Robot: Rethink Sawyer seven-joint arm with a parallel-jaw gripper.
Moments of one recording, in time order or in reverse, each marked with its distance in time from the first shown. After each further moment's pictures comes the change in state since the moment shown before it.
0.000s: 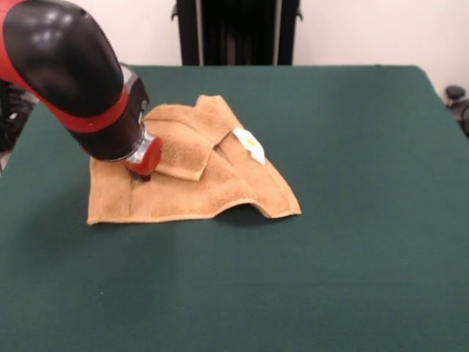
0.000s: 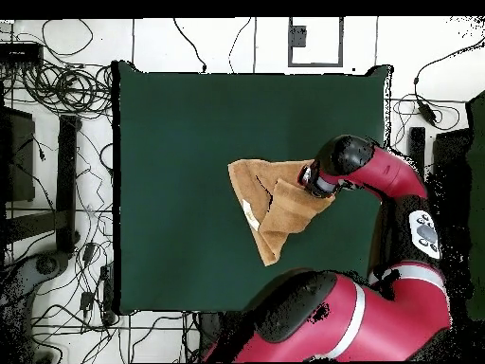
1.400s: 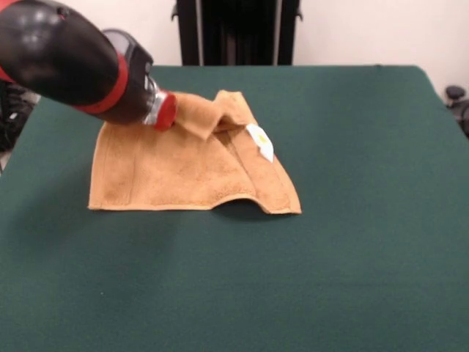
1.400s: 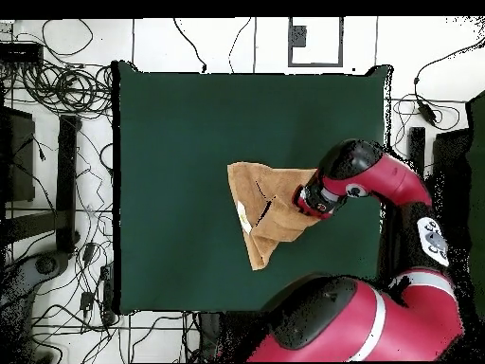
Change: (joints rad) arm -0.045 -0.033 0.040 0.058 -0.006 0.323 0.000
